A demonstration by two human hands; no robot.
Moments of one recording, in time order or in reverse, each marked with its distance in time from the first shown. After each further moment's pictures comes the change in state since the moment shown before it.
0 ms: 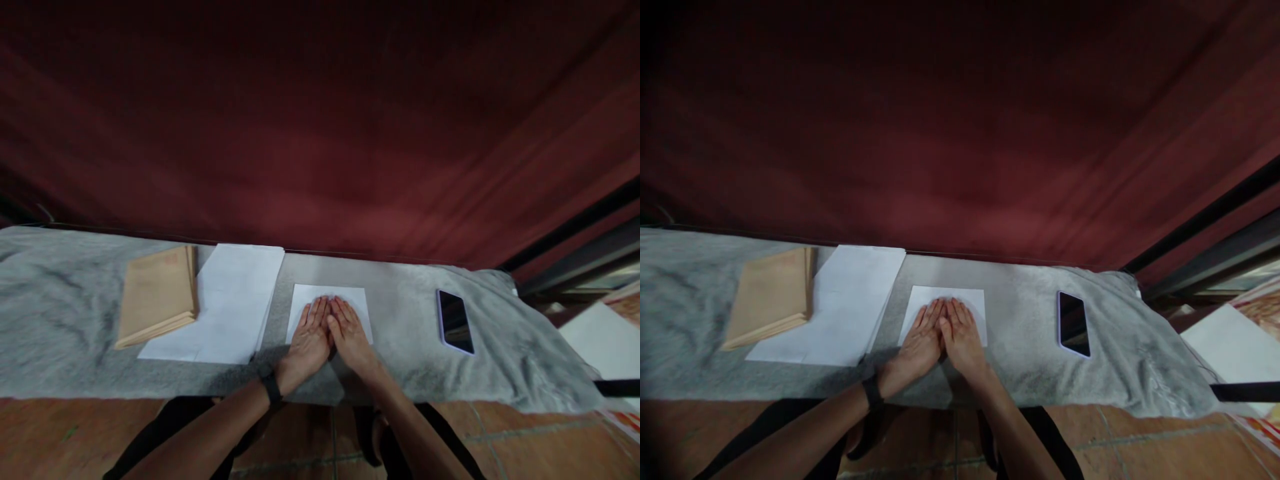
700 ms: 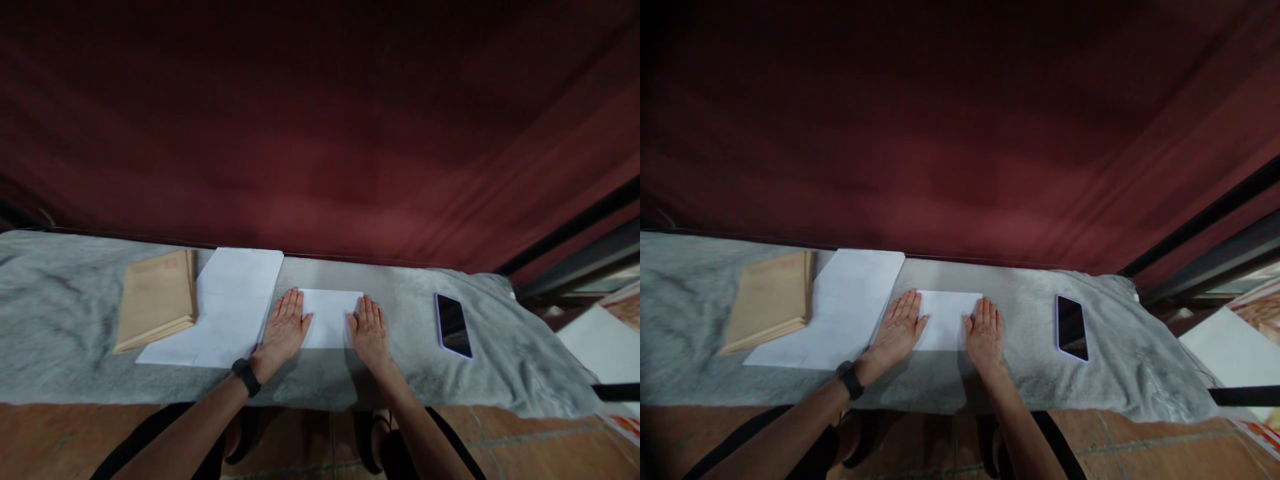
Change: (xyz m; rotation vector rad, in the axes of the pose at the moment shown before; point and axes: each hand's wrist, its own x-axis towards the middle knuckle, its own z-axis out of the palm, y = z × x) left_hand 0.006 -0.054 -0.024 0.077 0.079 -0.194; right_hand 0.000 0.040 -0.018 -0.200 0.246 0.205
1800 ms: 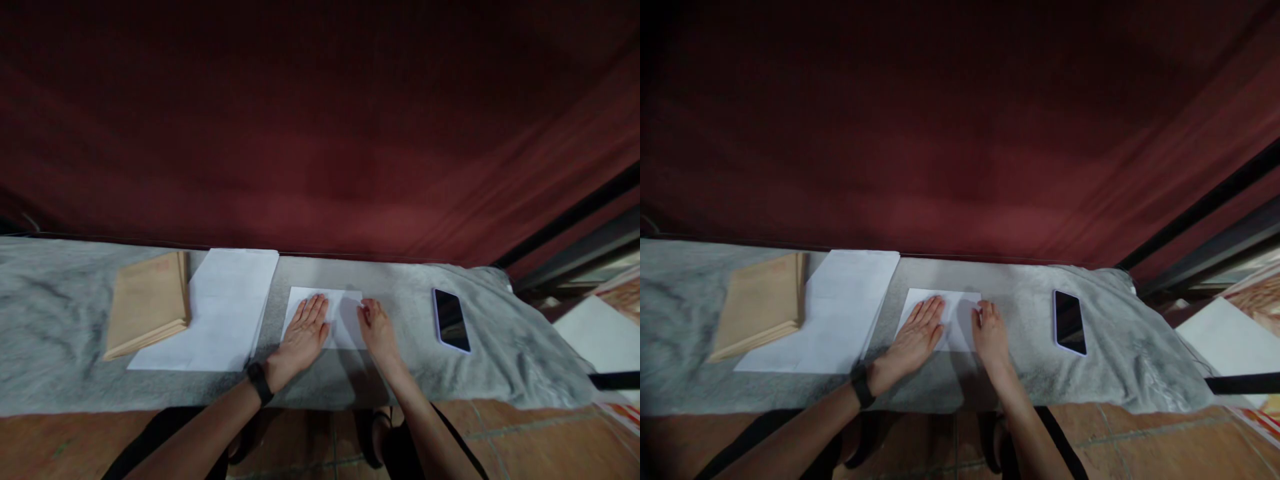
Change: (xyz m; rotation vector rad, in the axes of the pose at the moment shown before) left_hand -0.003 0.037 0.006 -0.117 -0.068 0.285; right_hand 0.011 -0.001 -0.029 0.042 -0.054 0.034
